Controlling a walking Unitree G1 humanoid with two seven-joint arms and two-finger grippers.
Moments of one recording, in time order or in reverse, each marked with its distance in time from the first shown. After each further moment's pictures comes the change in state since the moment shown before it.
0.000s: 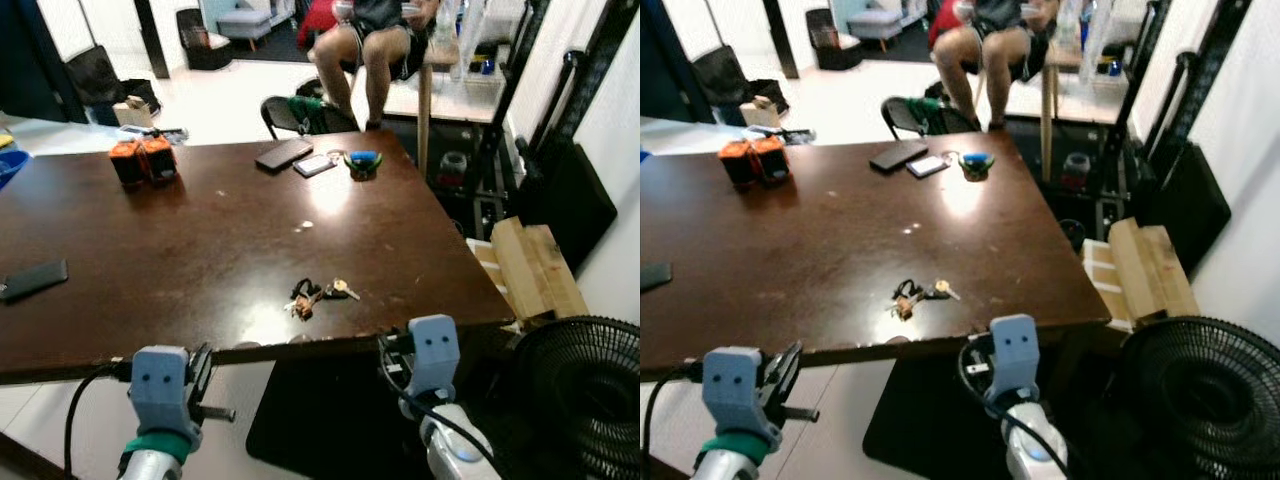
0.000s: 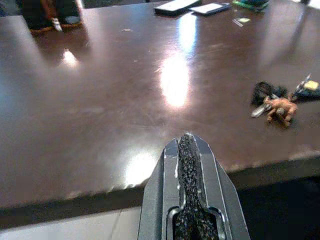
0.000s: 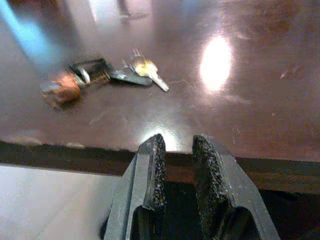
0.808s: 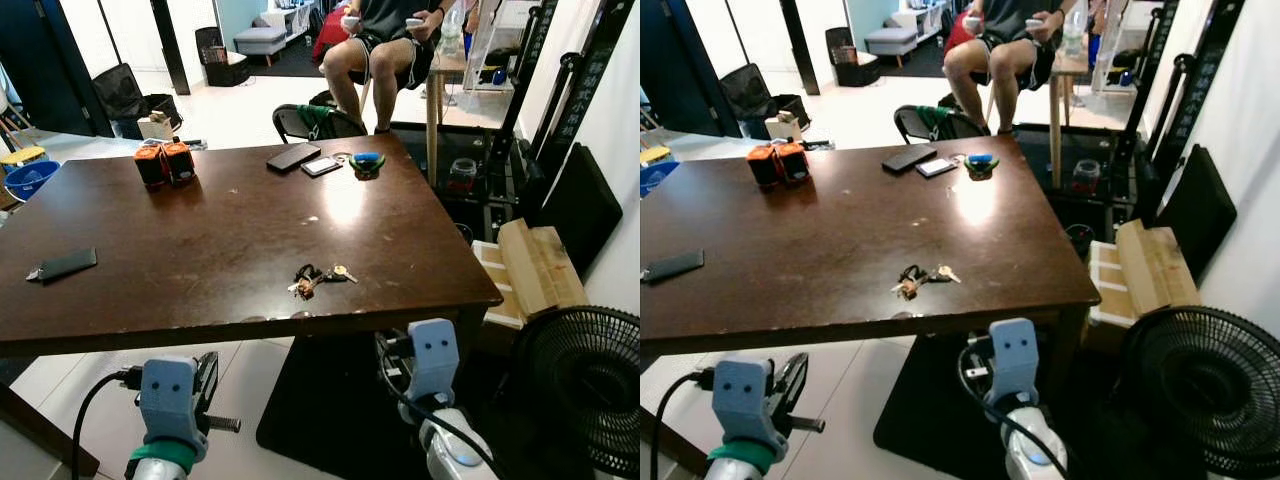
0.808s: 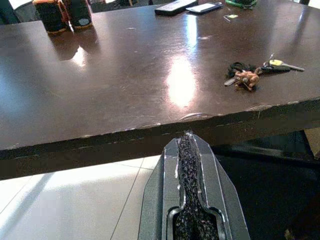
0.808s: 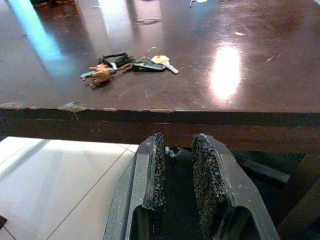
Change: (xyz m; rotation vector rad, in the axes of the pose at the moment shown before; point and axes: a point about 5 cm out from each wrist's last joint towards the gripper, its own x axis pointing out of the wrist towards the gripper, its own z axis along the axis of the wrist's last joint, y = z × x) left arm -0.009 0.006 -0.012 0.029 0.035 0.023; right arm 0.004 0.008 0.008 0.052 -0.038 0.015
